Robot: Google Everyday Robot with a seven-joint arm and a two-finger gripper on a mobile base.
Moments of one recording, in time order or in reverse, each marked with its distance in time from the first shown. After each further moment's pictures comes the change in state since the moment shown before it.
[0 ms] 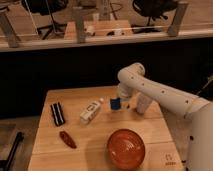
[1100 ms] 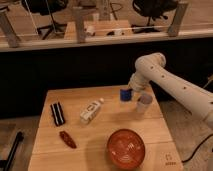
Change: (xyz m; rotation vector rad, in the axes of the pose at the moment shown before) arm 0.054 0.001 -0.068 0.079 -0.024 0.101
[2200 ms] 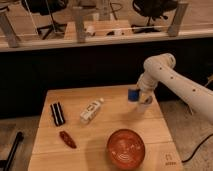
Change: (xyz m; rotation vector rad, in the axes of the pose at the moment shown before) arm 0.038 0.013 -0.012 0.000 0.039 0.072
